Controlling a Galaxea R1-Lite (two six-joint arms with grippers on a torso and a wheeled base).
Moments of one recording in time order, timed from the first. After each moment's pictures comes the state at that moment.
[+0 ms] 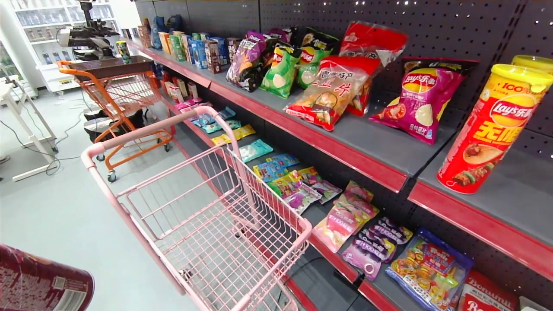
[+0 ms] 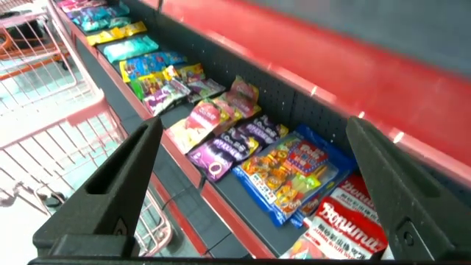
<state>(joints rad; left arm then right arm) -0.42 0.43 -0.45 0.03 0.18 0.07 0.00 0.00 0.00 0.00 -0.01 -0.01</state>
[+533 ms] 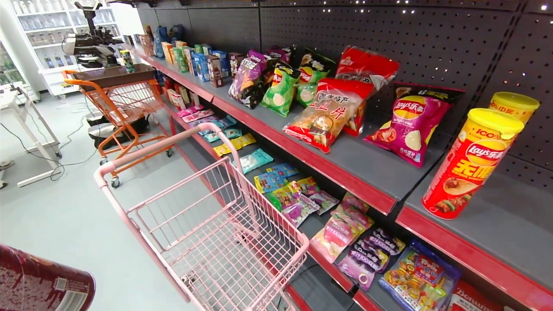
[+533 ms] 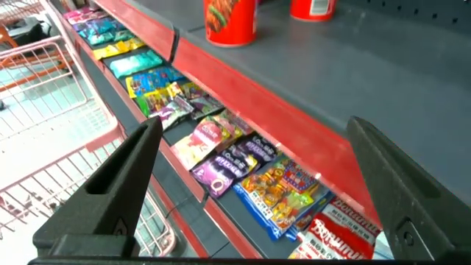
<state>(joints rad) -0.42 0.43 -0.45 0.03 0.18 0.07 0.00 0.00 0.00 0.00 -0.01 -0.01</state>
